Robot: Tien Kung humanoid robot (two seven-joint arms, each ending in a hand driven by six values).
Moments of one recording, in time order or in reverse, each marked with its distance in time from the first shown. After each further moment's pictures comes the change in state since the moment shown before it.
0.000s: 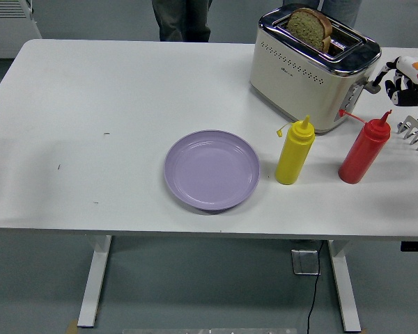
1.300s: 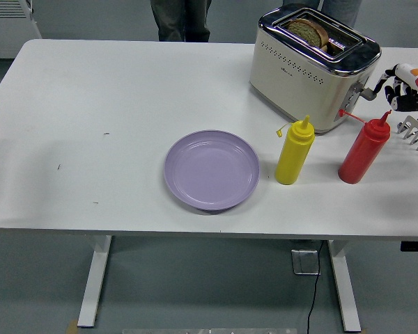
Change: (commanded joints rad) left arm 0.003 0.001 0.000 0.001 -0.001 0.000 0.000; right arm -0.004 0.002 0.043 -0.014 -0.019 0.007 0.003
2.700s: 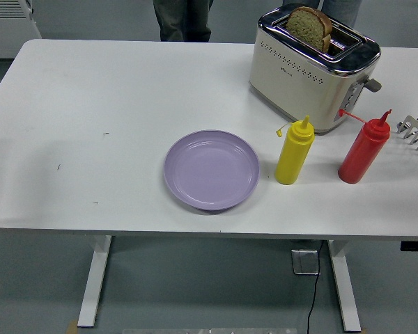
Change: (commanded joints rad) left arm -0.004 0.000 -0.007 0.002 0.002 0.002 0.000; right arm 0.005 -0.062 0.214 0.165 0.424 -0.082 -0.059
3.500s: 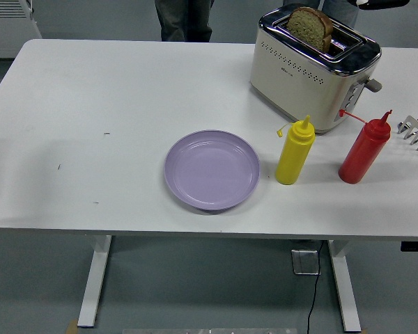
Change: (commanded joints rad) left arm -0.002 0.005 -0.003 0.001 -0.001 0.000 0.001; right arm 0.323 0.190 -0.263 -0.171 -0.130 0.095 -0.093
